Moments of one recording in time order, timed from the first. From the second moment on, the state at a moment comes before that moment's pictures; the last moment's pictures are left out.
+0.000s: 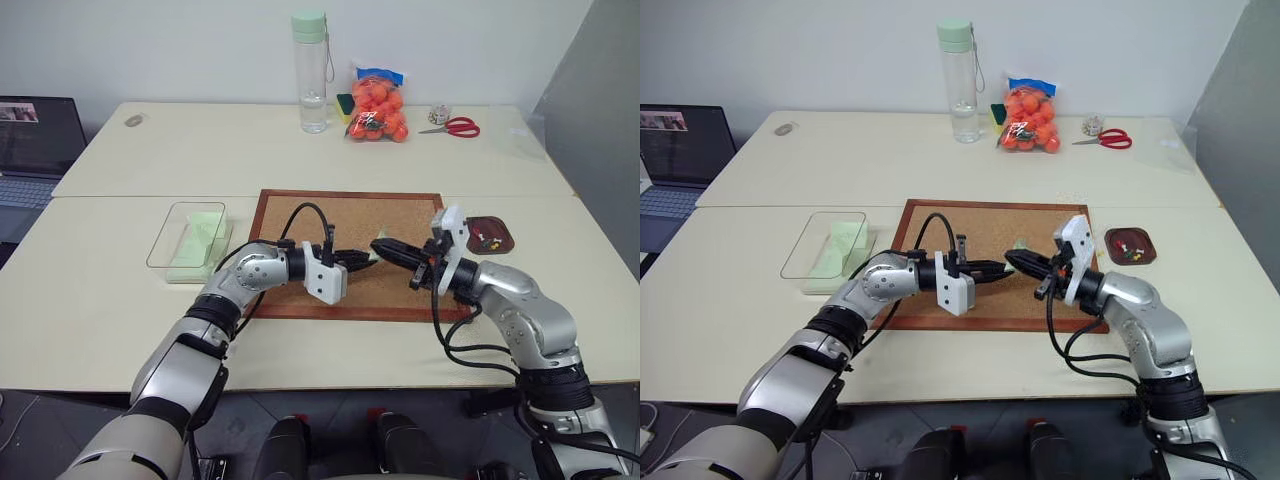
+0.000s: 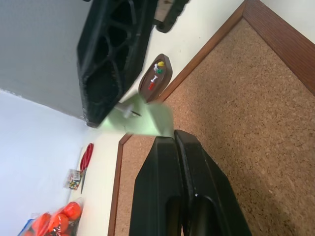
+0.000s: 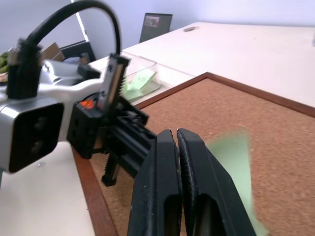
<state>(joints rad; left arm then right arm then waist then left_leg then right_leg) -0.84 0.38 -0.36 0.91 0.35 -1.12 -0.66 -0.38 -0.38 0.02 -0.19 0.49 0.56 0.76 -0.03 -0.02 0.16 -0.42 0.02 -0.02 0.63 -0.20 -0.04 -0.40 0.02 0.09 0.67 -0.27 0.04</state>
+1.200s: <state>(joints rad) -0.83 0.45 -0.39 0.85 0.54 -0.99 -0.39 -0.43 -0.37 -0.02 -0.14 0.51 0.57 0.70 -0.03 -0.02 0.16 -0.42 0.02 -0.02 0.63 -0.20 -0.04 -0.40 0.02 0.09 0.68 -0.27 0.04</state>
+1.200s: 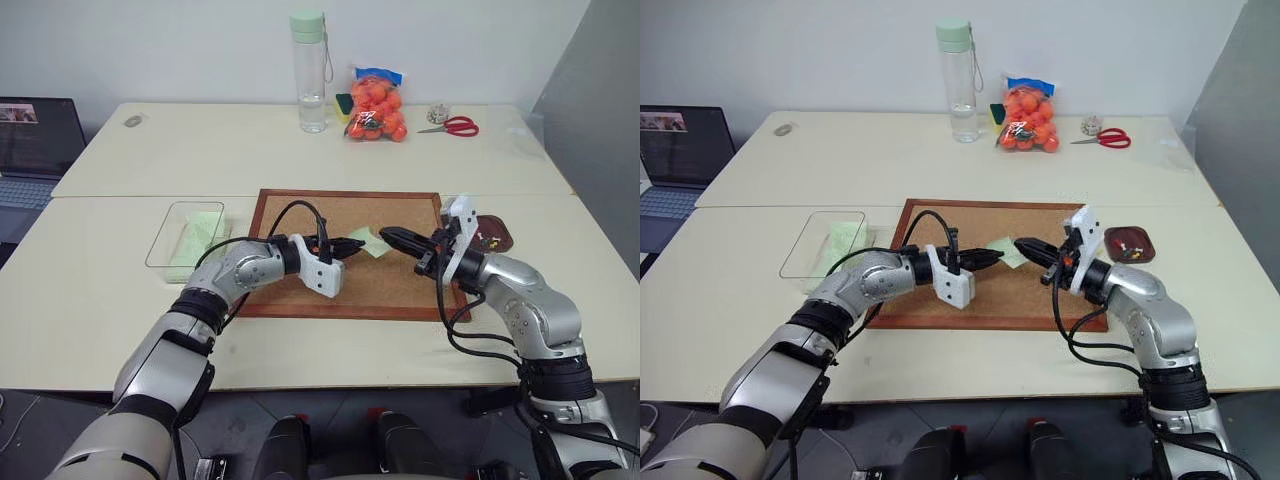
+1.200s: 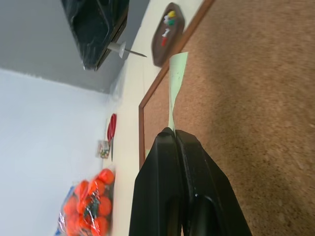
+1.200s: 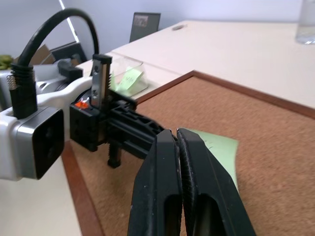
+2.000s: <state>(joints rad) -0.52 0.29 -0.31 0.00 -0.33 0.35 -0.78 -0.61 -0.43 -0.18 0.52 0.16 0.22 0.23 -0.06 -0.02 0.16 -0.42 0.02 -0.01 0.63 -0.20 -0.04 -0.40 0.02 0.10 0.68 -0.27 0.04</state>
